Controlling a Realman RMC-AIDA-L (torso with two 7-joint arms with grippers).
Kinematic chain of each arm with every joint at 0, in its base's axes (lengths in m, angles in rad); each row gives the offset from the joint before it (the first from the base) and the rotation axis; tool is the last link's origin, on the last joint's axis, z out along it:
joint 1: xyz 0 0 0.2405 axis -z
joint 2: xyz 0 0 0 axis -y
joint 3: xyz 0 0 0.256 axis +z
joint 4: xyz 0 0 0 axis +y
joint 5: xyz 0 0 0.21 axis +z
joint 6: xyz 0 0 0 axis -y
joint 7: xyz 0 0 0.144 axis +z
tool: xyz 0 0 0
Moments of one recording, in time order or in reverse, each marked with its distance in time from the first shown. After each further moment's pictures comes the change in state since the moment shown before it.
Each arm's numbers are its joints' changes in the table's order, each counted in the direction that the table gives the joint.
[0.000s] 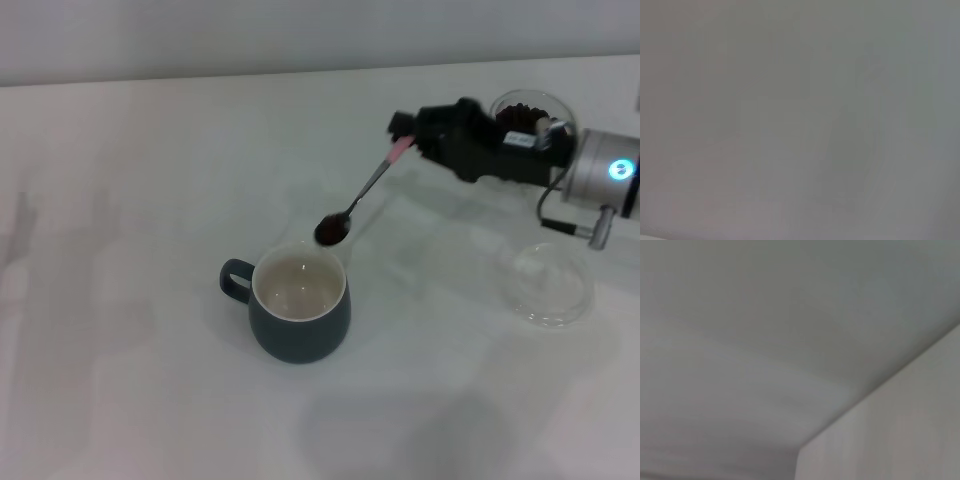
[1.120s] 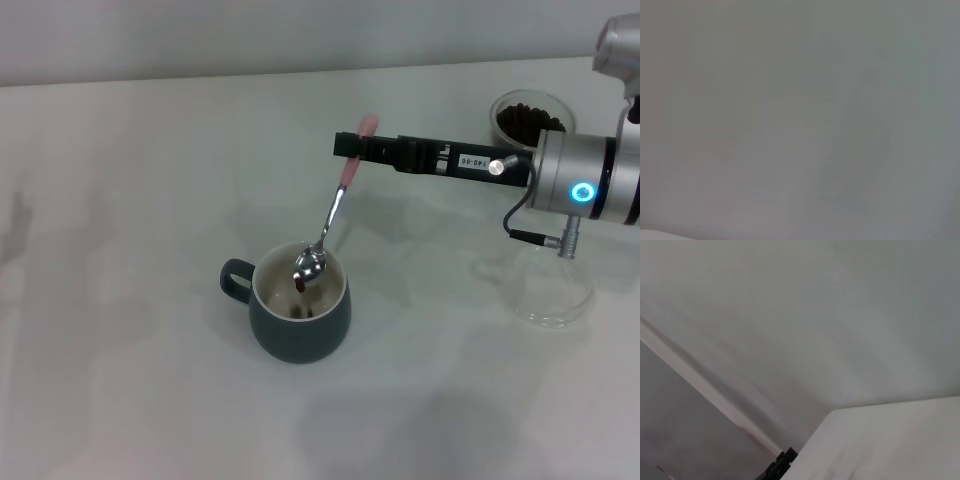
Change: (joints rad) left arm 0.006 0.003 -0.005 -0.001 -0.022 -0.016 0.000; right arm -0.045 -0.009 -0.088 0.000 0.031 -0.094 -0.498
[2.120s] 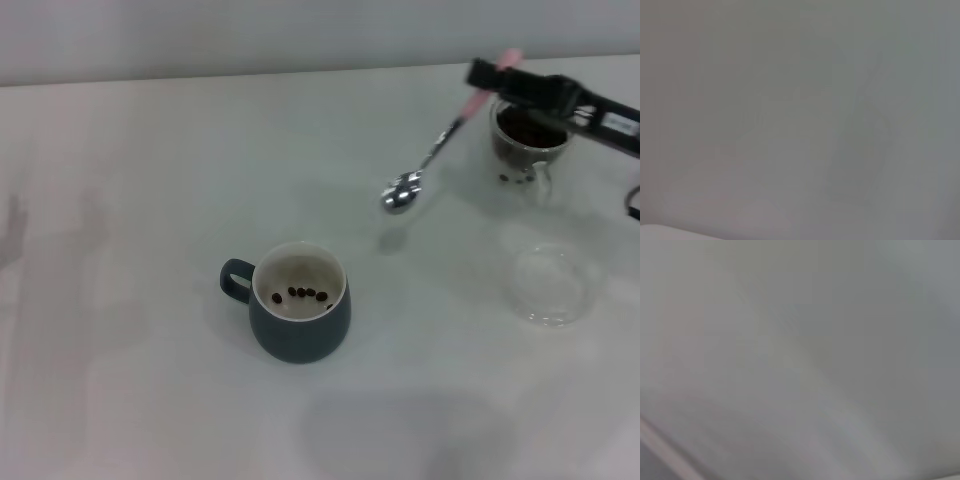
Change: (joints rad) left arm -0.011 0.000 0.000 0.000 -0.001 -0.001 0.000; right arm 0.127 0.065 0.206 0.020 0.096 -0.170 -0.020
